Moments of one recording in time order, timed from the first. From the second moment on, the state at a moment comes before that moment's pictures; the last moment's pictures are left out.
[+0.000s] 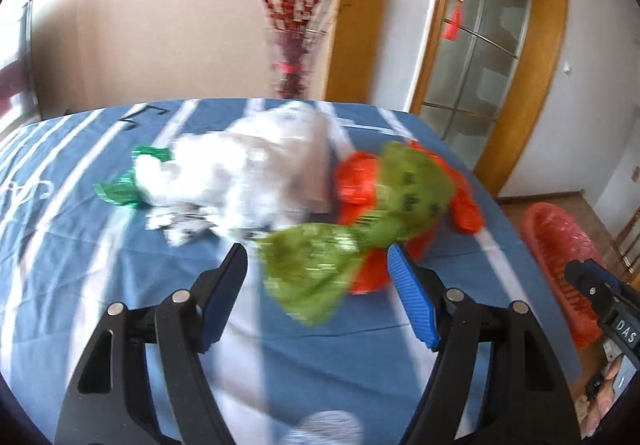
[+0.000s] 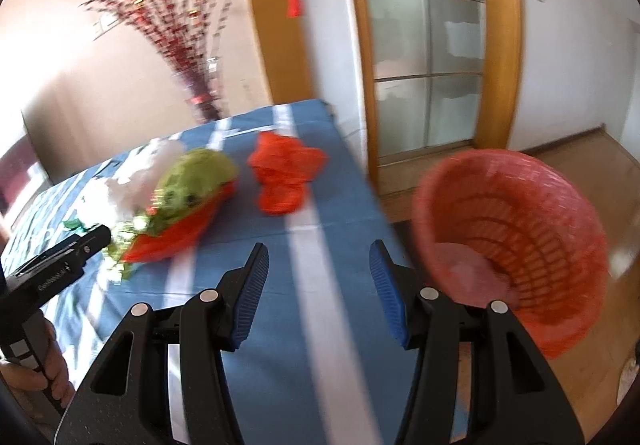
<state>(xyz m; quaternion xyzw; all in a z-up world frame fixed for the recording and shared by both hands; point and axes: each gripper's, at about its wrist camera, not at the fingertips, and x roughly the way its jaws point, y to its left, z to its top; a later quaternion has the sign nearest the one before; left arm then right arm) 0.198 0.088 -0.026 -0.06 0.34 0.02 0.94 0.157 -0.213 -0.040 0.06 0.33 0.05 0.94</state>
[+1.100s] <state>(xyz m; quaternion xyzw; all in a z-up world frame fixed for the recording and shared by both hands) 0.196 0.225 -0.041 -0.12 0.34 0.11 0.92 0.220 -0.065 -0.069 0.03 0.39 0.16 0.91</state>
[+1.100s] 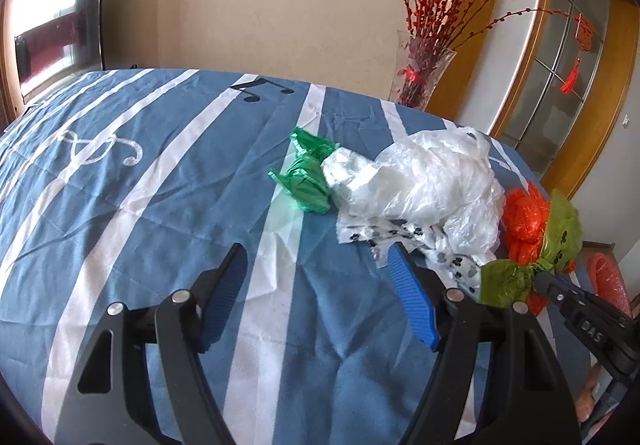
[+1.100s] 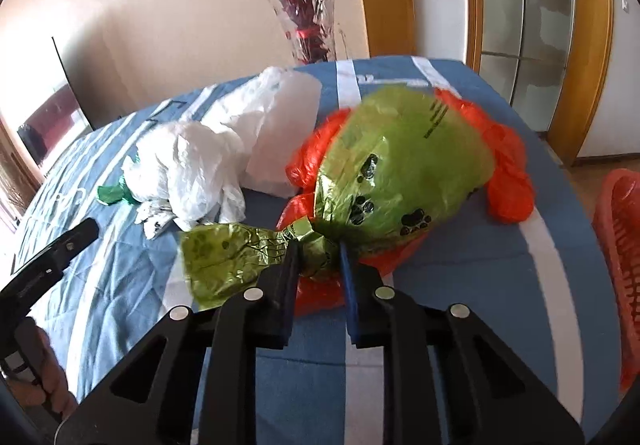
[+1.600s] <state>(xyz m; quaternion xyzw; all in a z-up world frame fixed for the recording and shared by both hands) 0.281 0.175 -0.014 -0.08 0.35 0.03 0.93 0.191 -0.121 -0.034 0.05 0.35 0.13 0.93</state>
